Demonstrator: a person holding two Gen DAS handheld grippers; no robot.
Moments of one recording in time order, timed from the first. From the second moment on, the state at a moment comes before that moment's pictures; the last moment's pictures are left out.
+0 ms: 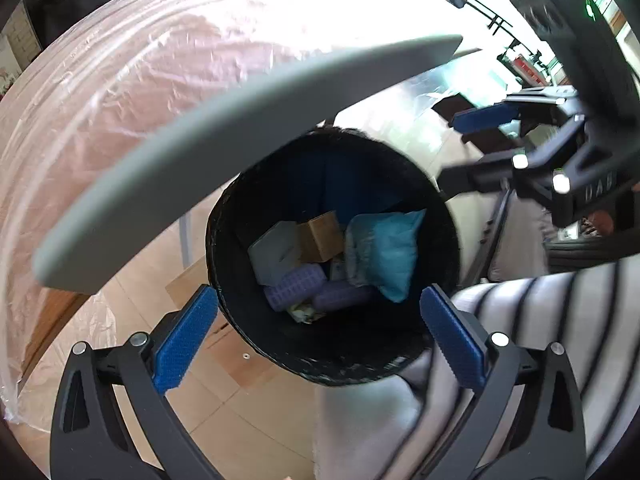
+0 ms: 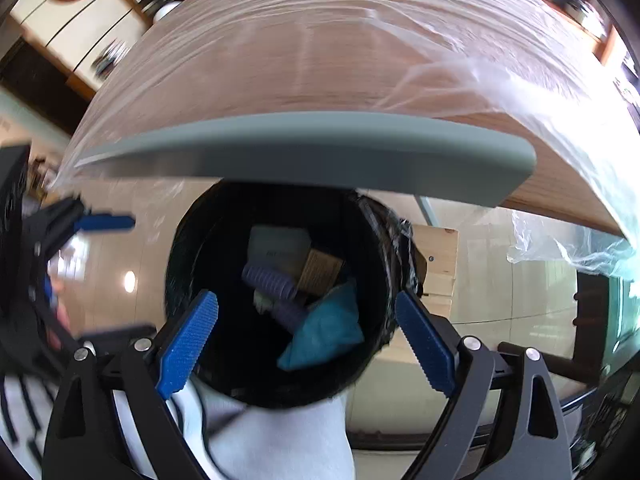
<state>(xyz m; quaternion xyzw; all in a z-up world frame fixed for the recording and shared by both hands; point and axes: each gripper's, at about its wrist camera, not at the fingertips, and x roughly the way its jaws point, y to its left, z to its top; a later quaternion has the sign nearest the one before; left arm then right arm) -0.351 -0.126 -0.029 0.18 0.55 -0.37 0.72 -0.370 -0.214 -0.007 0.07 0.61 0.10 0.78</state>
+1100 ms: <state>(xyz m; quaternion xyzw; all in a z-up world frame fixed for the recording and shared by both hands) 0.002 -0.001 0.008 -0.01 0.45 -0.02 0.89 -0.099 -0.424 0.026 0.08 0.46 -0.10 0.88</state>
